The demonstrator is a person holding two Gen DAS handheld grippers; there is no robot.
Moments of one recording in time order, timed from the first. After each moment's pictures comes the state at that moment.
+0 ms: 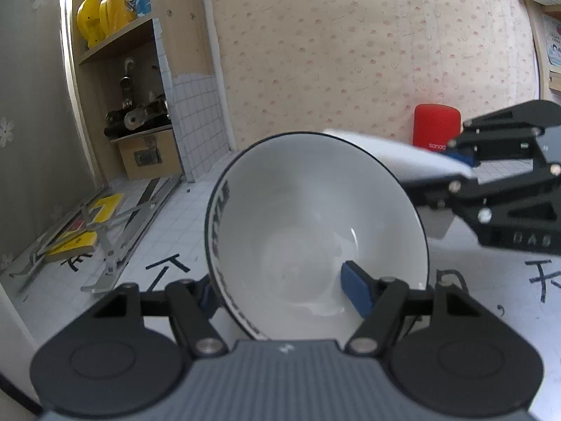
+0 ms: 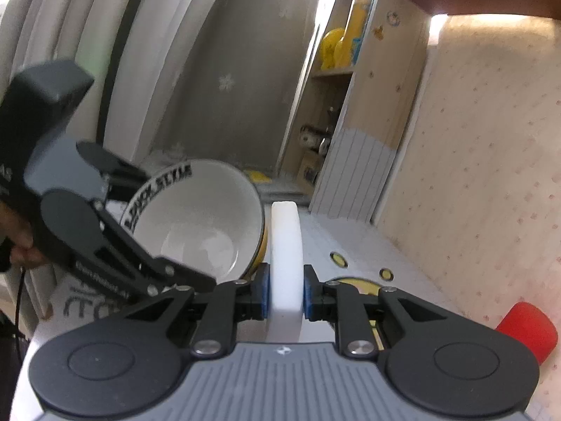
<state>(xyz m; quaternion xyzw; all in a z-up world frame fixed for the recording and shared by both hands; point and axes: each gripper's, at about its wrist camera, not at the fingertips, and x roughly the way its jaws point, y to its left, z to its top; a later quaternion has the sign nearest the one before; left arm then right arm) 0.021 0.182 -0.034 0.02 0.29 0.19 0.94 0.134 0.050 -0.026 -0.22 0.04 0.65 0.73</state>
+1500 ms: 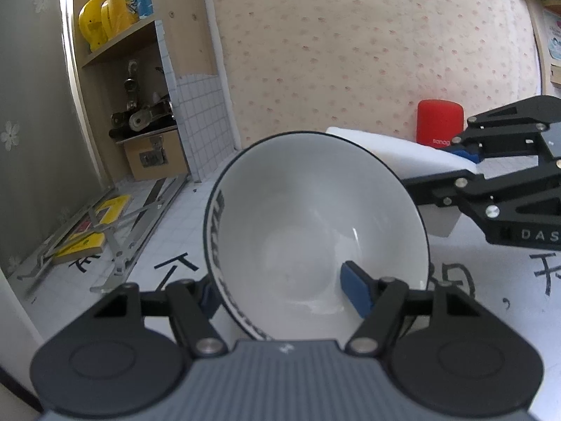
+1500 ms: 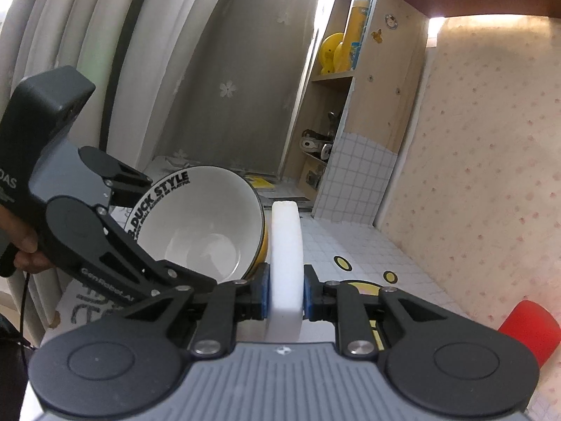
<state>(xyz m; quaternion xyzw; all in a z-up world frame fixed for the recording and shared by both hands) 0.019 0.184 -0.033 0.03 0.30 0.20 0.93 0.136 0.039 -0.026 -0.24 0.05 0.65 0.72</state>
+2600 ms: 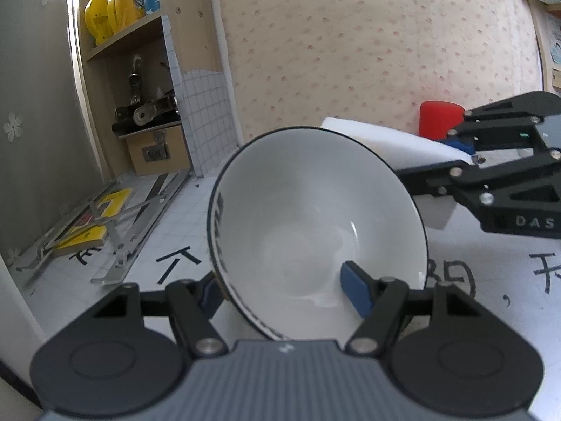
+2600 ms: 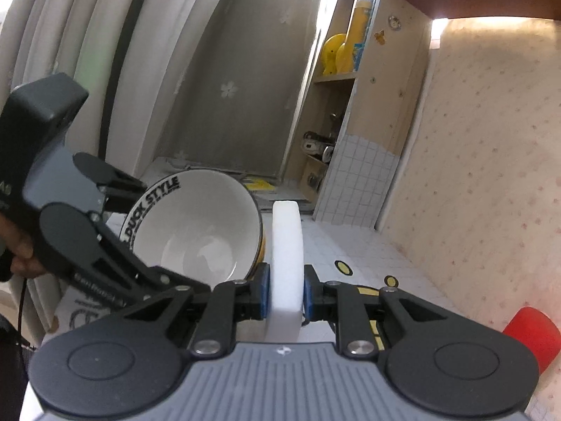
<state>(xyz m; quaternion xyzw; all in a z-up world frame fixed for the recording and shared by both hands) 0.014 0.185 -0.034 0.02 0.29 0.20 0.93 0.143 0.055 -0.022 -0.23 0.04 0.65 0.72</state>
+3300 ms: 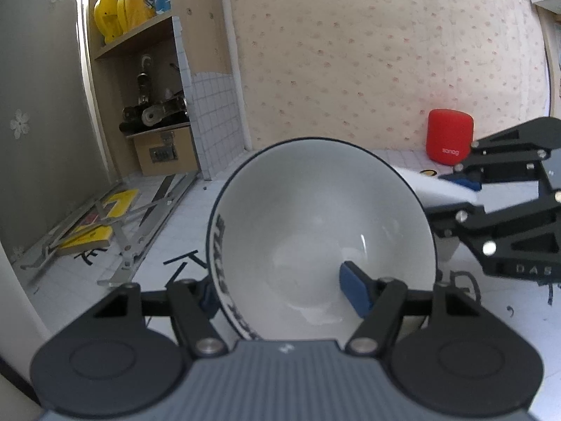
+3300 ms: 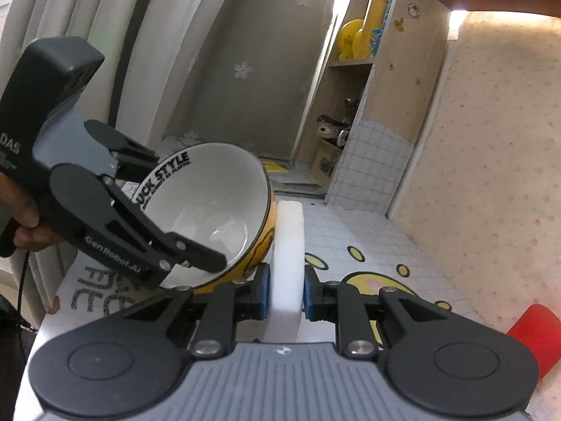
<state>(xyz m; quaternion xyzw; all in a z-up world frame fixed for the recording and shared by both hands) 0.014 0.190 -0.032 0.01 0.29 0.21 0.93 0.140 0.052 -0.025 -0.24 0.04 0.65 0.71</state>
